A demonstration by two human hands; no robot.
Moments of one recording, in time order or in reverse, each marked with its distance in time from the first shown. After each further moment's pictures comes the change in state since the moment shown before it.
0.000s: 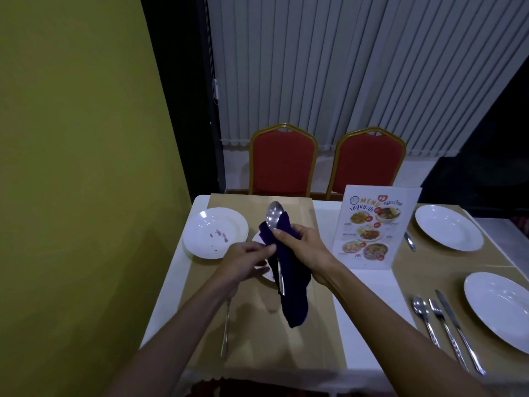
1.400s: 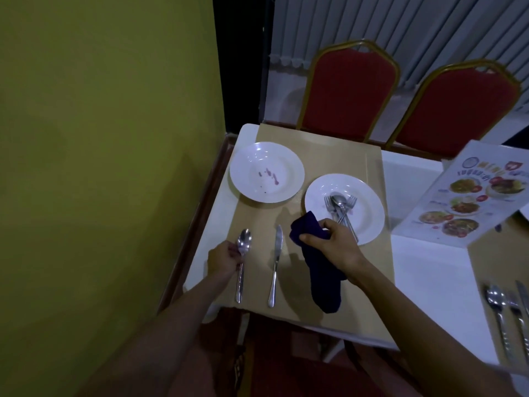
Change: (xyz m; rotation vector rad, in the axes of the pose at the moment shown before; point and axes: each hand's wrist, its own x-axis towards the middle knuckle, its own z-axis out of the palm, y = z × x) left_hand 0.048 -0.197 -0.163 0.418 0.444 -0.290; right_hand 0.037 0.099 0.088 -0.382 -0.009 0.174
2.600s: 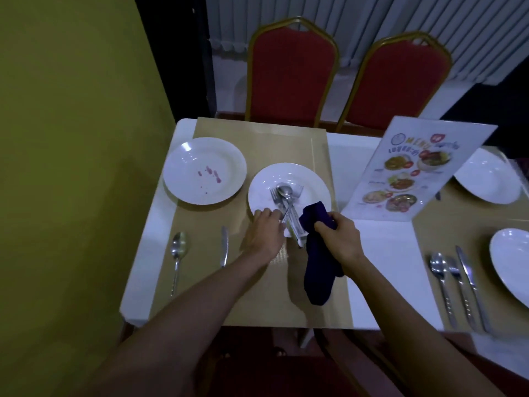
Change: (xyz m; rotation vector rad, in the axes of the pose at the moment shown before) left_hand -0.022 0.139 0.167 0.588 -0.090 0.694; right_hand 0.013 0.074 -0.097 0.058 0.323 0.156
